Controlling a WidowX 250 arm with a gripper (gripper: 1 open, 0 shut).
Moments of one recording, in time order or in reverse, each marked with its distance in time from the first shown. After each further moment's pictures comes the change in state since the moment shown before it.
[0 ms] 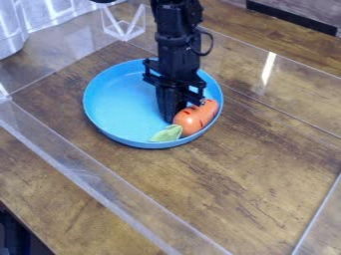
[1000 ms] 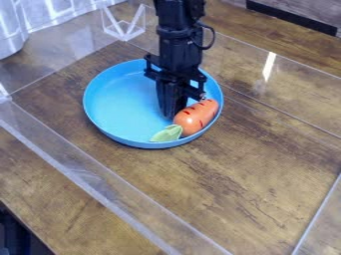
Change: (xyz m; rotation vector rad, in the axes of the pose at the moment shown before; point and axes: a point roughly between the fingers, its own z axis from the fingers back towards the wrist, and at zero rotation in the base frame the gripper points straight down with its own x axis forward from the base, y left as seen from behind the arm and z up) arm -0.002 -0.003 0.008 -0.015 0.036 -0.033
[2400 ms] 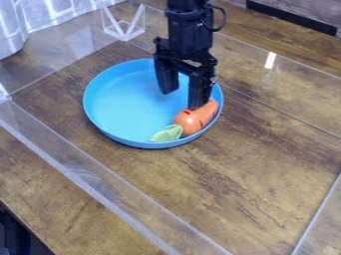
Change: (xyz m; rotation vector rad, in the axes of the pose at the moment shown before) arm 0.017 -0.004 0.020 0.025 -0.083 -0.030
